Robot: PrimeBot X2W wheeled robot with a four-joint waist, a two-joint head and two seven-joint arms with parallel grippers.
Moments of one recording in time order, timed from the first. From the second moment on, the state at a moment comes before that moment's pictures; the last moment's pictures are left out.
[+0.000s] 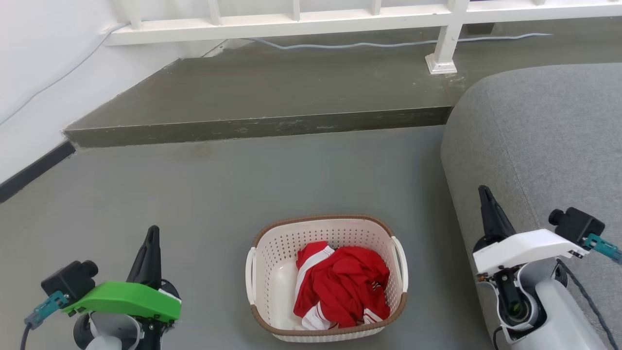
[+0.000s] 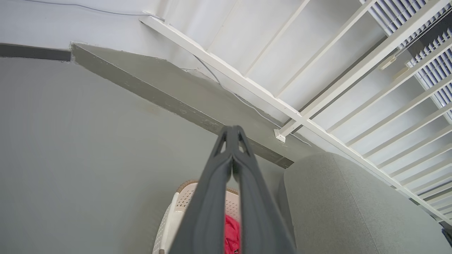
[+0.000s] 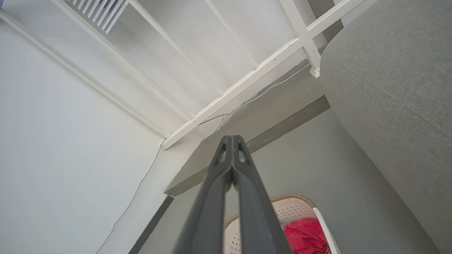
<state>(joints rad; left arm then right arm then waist) -0.06 0.05 -0.10 0.25 -0.79 -0.11 -0.13 -0.11 -0.07 0.15 0.30 0.76 0.02 -0.14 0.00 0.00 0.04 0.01</state>
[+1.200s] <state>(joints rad) -0.06 0.05 0.00 0.26 -1.23 -0.11 0.00 -0.11 -0.06 0.01 0.29 1.22 0.07 -0.01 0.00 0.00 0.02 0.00</state>
